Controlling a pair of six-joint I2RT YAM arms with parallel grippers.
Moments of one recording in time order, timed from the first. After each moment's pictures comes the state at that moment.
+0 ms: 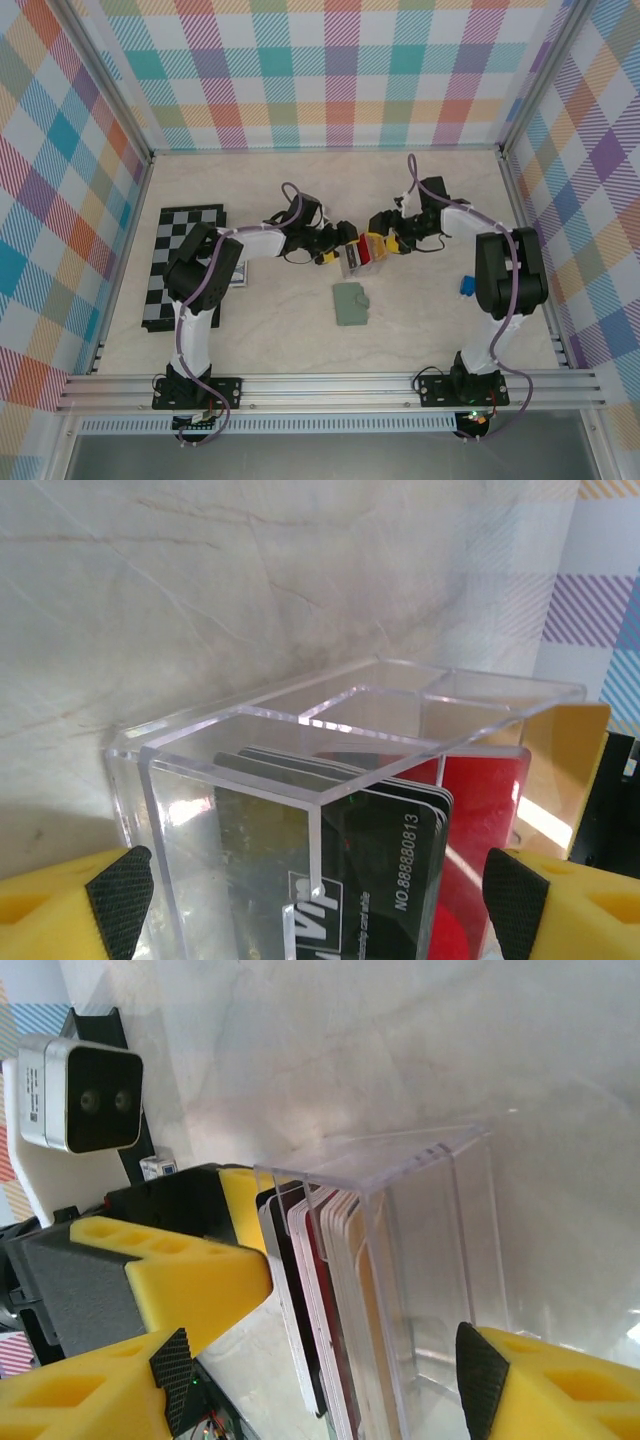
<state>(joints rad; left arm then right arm) -0.58 2.04 1.24 0.00 0.59 -0.97 0.18 1.79 1.13 -0.51 -0.82 0.48</state>
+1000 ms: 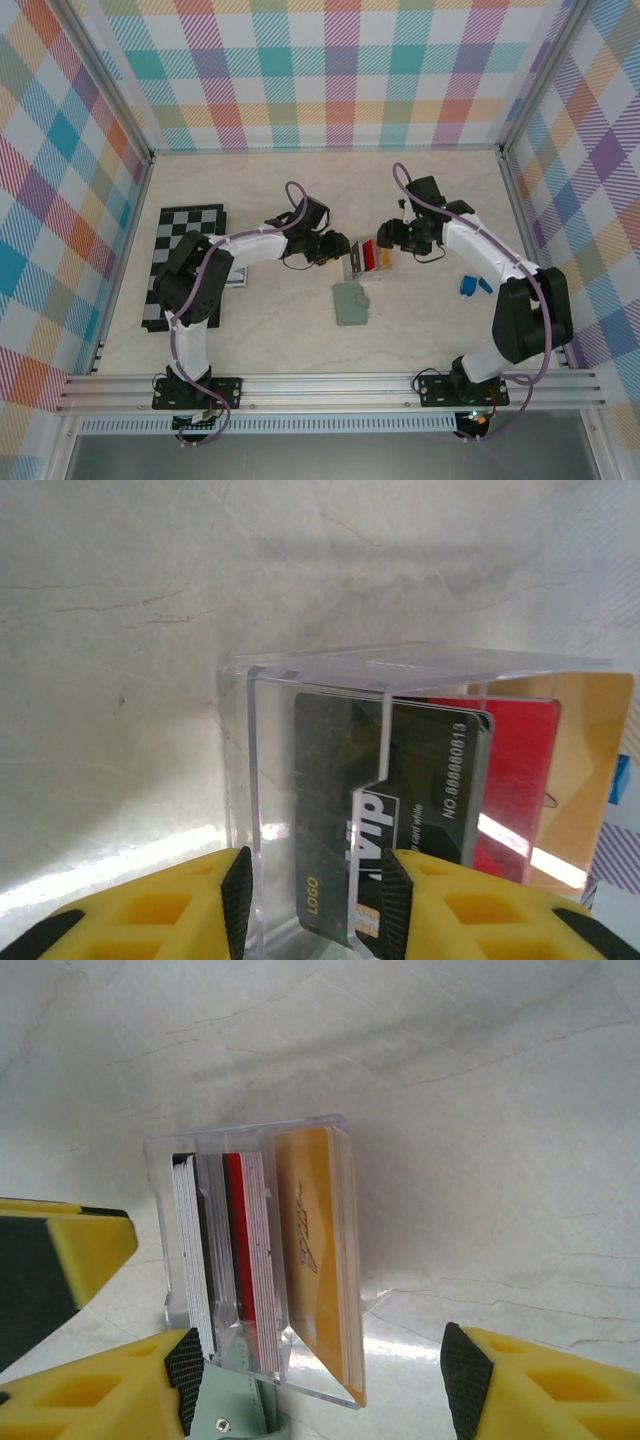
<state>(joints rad) -0.64 1.94 1.25 -0.24 0.39 -0.88 0.34 1.54 1.15 -0.76 -0.20 0.42</state>
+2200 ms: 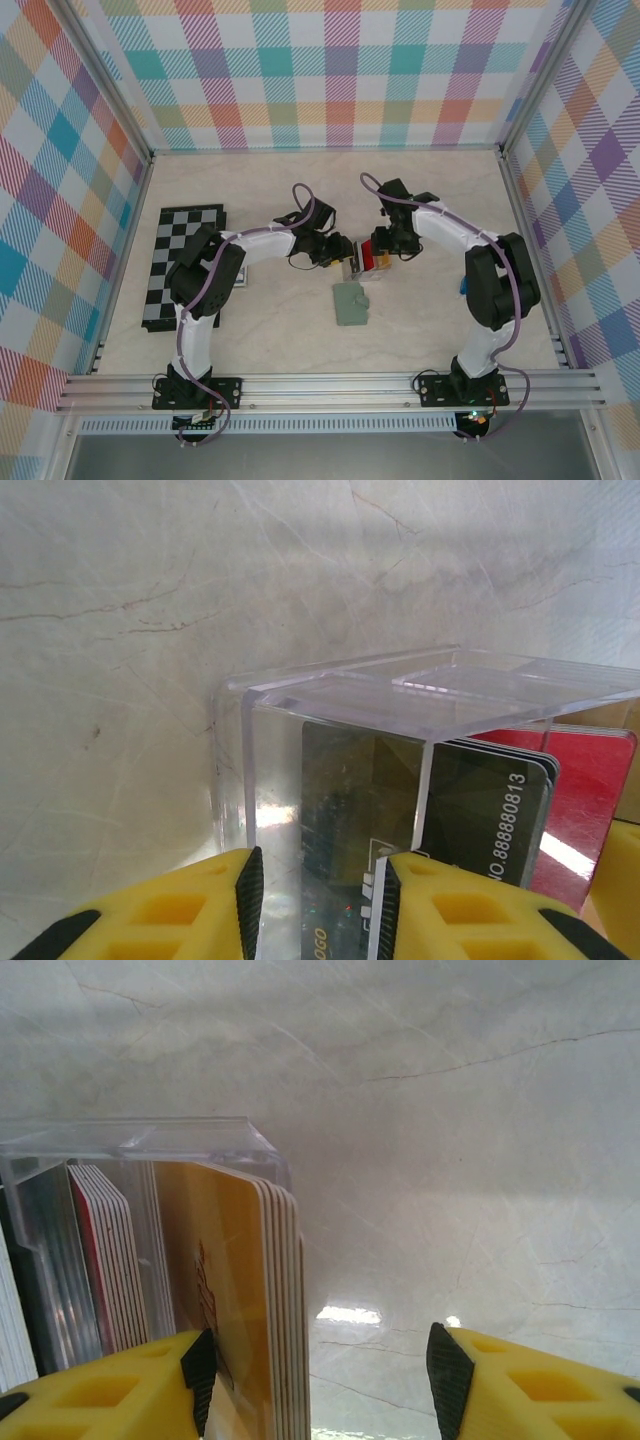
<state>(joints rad) -0.65 2.02 1.31 -0.27 0.40 -0.89 0.43 1.78 1.28 -0.85 0.02 0.35</state>
